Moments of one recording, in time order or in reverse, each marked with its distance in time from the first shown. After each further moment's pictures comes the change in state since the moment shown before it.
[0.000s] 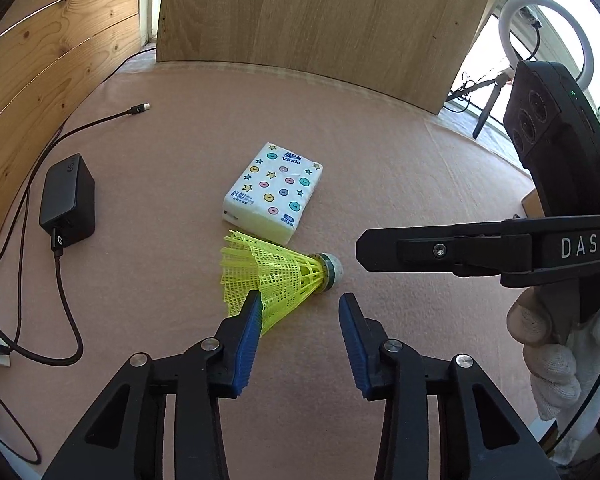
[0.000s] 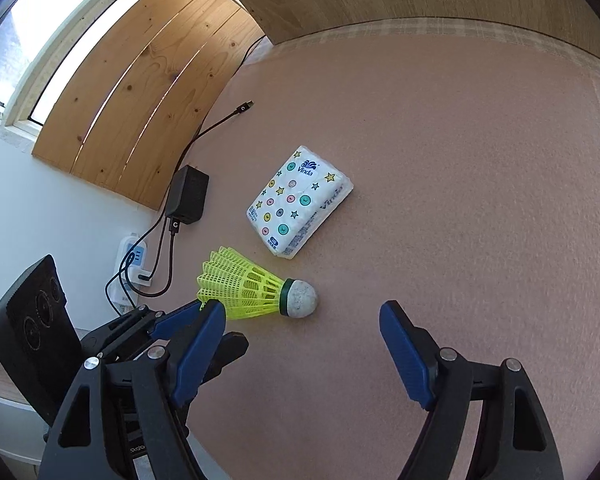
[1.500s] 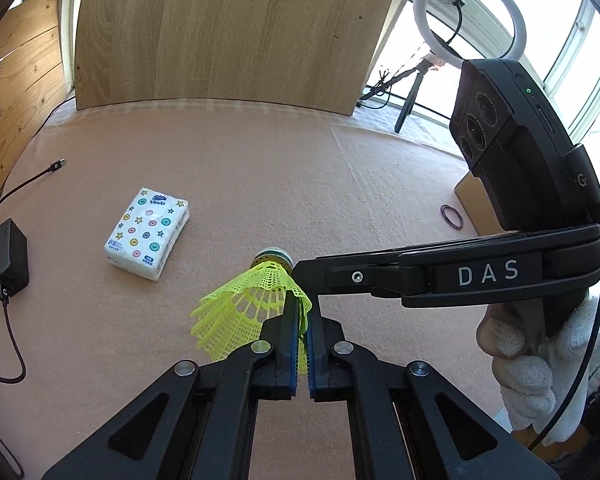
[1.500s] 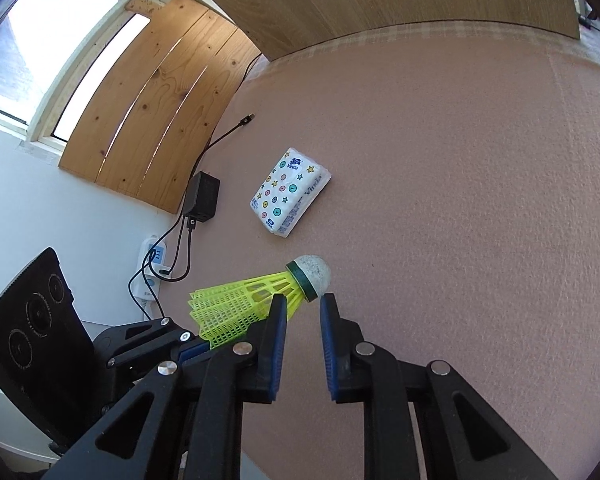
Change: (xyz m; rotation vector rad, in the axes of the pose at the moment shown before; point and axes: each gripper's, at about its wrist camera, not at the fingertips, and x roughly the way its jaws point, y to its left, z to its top) left arm -0.017 -0.111 0.008 0.150 -0.043 -0.147; right arm -0.055 -0.028 -0.028 0.052 -0.058 0.037
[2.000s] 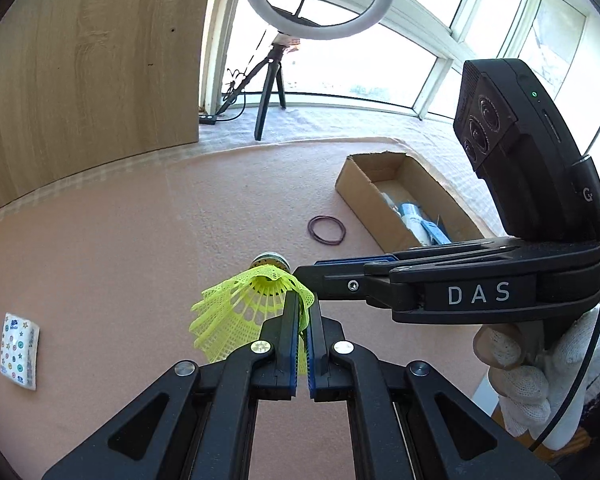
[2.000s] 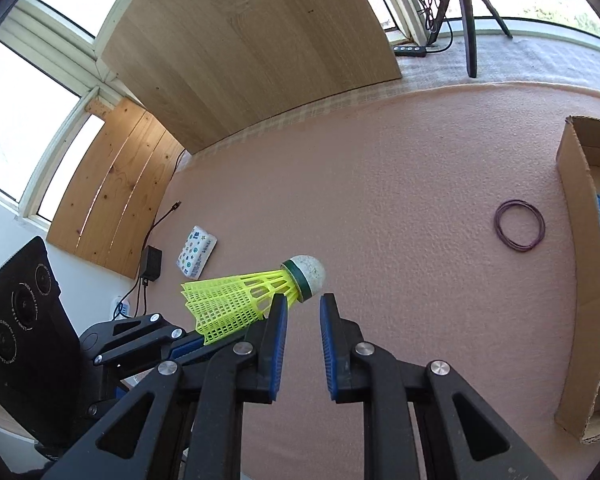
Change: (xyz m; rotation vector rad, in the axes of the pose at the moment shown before) left arm 0.047 -0.182 0.048 0.284 0.011 -0.189; right arm -0.153 -0.090 -0.052 0.170 -0.257 -0.177
